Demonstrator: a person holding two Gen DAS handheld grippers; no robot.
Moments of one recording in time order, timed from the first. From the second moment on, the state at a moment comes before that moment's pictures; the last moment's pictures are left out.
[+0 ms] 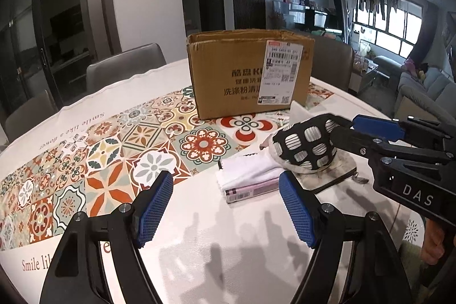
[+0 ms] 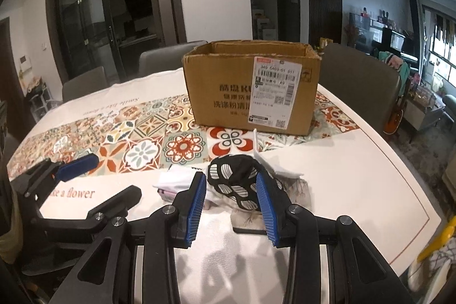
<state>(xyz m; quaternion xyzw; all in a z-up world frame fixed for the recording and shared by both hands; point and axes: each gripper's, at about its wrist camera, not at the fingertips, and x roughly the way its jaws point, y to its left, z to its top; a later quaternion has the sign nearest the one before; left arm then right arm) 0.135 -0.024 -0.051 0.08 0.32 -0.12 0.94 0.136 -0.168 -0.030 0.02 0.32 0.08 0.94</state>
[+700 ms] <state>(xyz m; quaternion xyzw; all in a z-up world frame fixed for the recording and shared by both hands) 0.159 -0.028 -0.071 0.09 0.33 -0.13 0.93 0.161 -0.161 -0.044 -0.04 0.31 0.07 0.95</state>
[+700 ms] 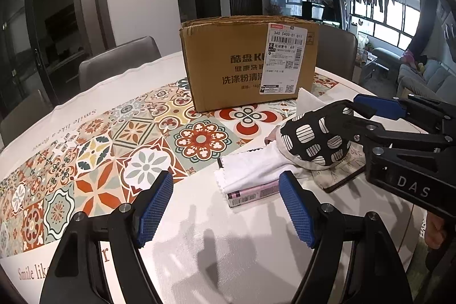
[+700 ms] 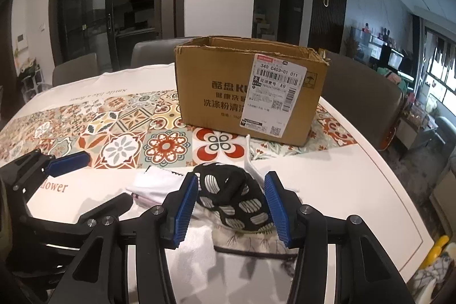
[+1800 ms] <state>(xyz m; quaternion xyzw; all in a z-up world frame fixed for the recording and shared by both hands) 0.197 -0.040 -0.105 0.05 0.39 -0.16 0.91 0.173 -0.159 -0.058 -0.05 0.33 0.05 0.94</state>
